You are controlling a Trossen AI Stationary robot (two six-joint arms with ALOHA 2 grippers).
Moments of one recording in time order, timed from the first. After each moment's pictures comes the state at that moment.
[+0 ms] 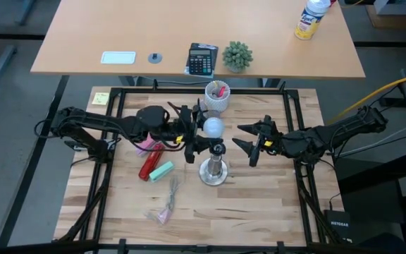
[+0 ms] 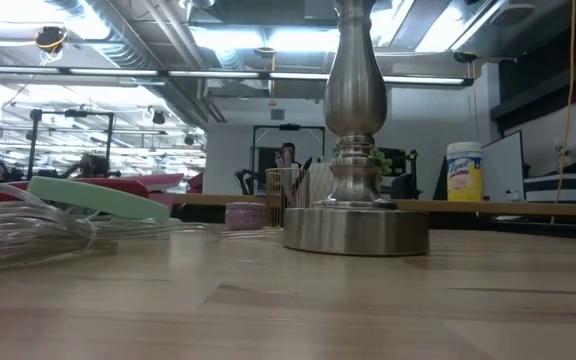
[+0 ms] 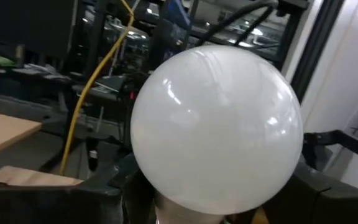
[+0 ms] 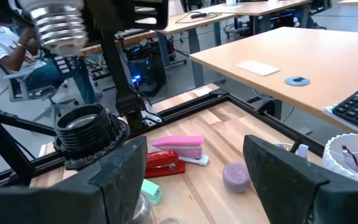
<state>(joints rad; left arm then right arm) -0.11 1.52 1.38 0.30 -0.05 -0.27 0.38 1.02 0.92 -0.10 0.71 0.36</state>
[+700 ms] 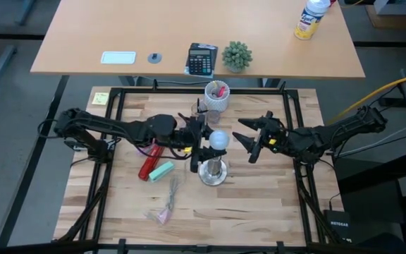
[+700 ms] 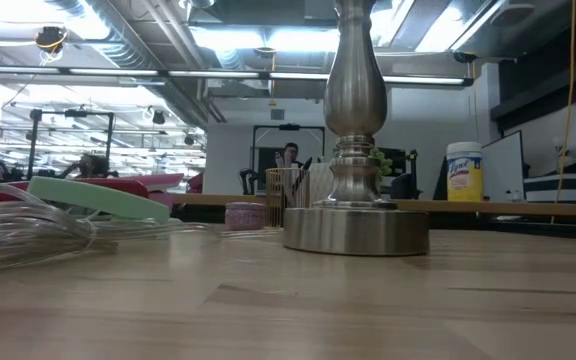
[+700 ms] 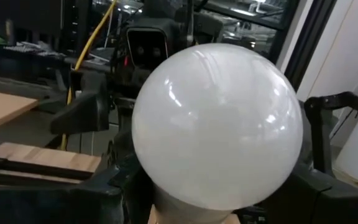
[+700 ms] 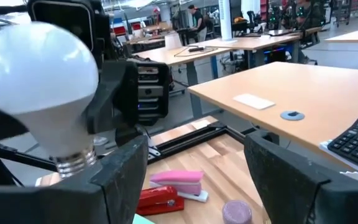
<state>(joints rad) -0.14 1.57 1.38 0.25 -0.06 -0.23 0.38 1.02 0.92 0.08 0.76 0.23</state>
